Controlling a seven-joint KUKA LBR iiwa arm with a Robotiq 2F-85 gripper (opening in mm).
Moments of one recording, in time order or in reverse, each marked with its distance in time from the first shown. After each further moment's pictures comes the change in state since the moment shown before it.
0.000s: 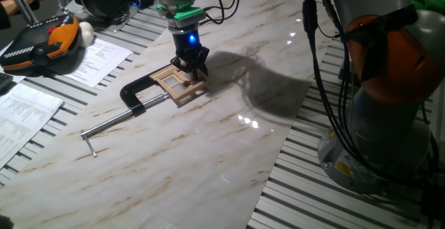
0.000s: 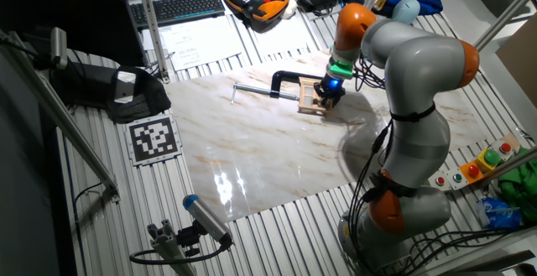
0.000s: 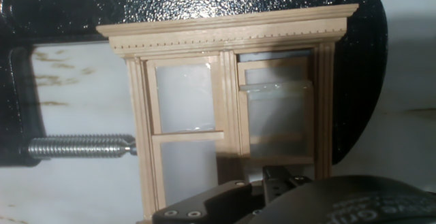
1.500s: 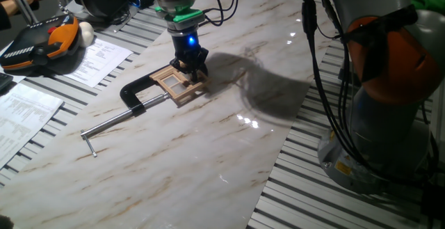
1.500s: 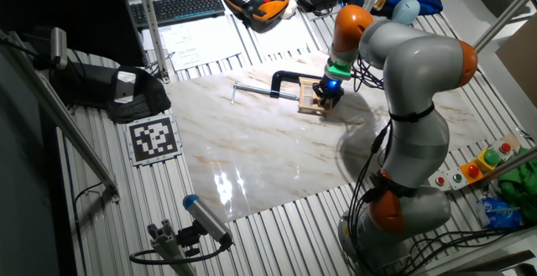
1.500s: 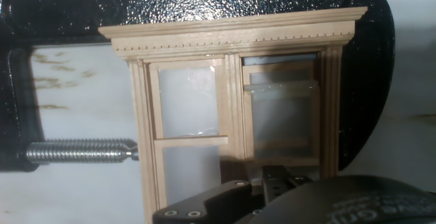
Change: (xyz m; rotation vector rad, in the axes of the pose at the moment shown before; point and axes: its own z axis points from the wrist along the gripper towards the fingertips) arm -0.004 0.002 0.002 0.013 -0.016 -0.007
